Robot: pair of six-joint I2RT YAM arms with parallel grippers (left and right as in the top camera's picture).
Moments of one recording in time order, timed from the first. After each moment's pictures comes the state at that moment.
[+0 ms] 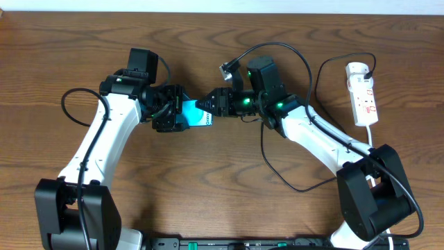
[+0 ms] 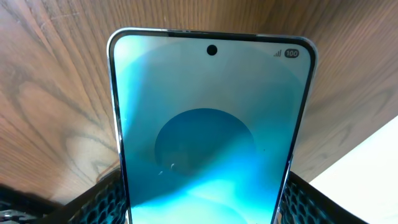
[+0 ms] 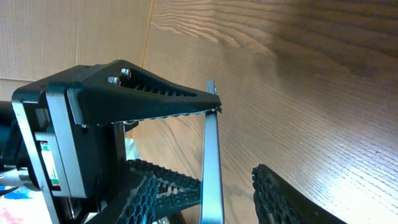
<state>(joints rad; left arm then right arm) -0.14 1.64 1.27 -0.91 0.47 -1.71 0.52 1.81 1.18 -0.01 -0.80 0.73</state>
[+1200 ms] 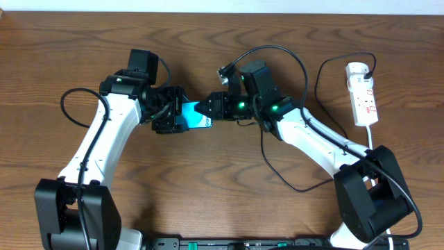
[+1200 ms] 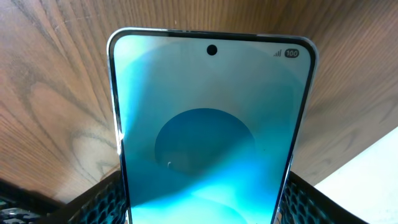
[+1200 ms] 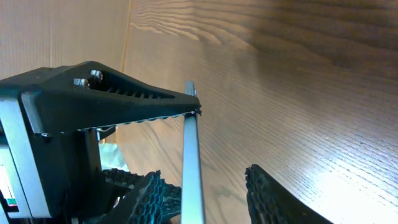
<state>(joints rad) -0.14 1.64 1.27 -0.94 0.46 -1.72 0.56 1.81 1.18 -0.05 -0.71 0.72</state>
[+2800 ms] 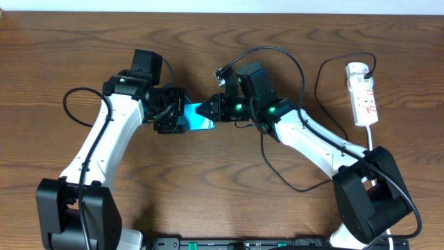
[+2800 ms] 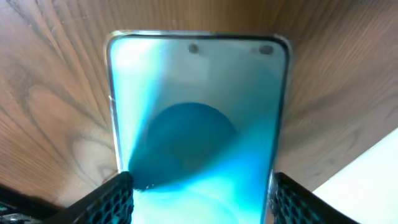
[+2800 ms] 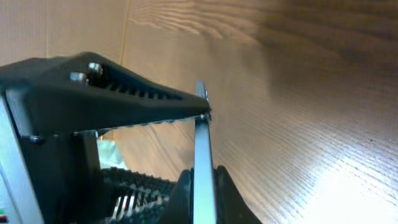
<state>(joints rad) -0.16 1.64 1.27 -0.93 0.44 -1.72 0.58 1.81 1.18 -0.05 -0.70 0.72</state>
